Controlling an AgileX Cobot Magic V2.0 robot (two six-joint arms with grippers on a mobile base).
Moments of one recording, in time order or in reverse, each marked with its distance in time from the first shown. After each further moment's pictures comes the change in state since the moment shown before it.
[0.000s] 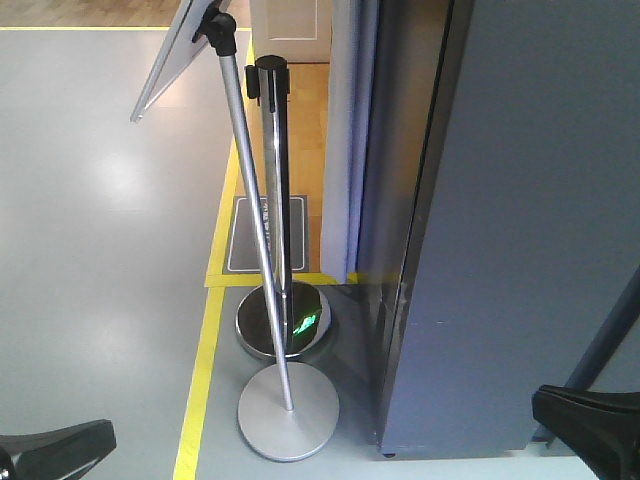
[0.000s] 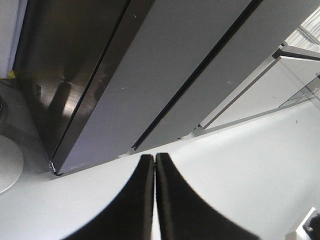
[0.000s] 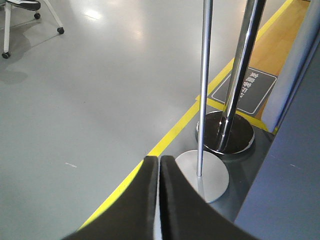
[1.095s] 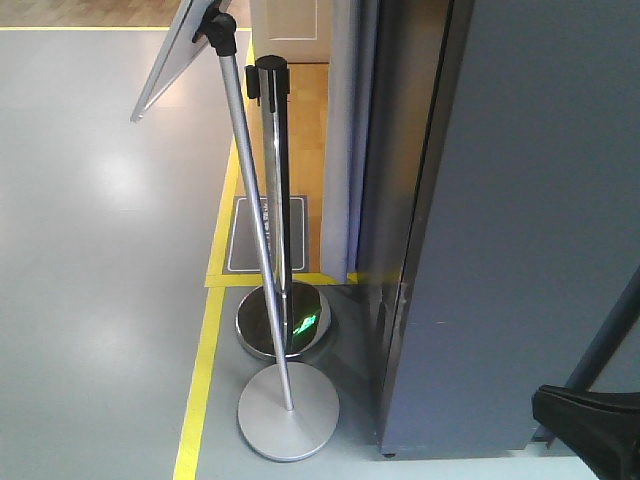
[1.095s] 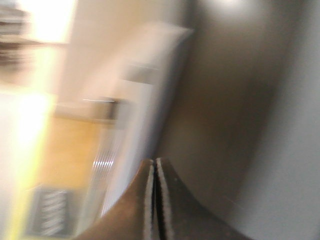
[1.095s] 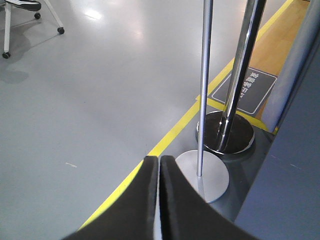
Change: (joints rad) left arm 0.000 0.000 0.000 -1.229 0.411 1.143; right arm 0.000 0.000 0.000 0.000 0.001 0.000
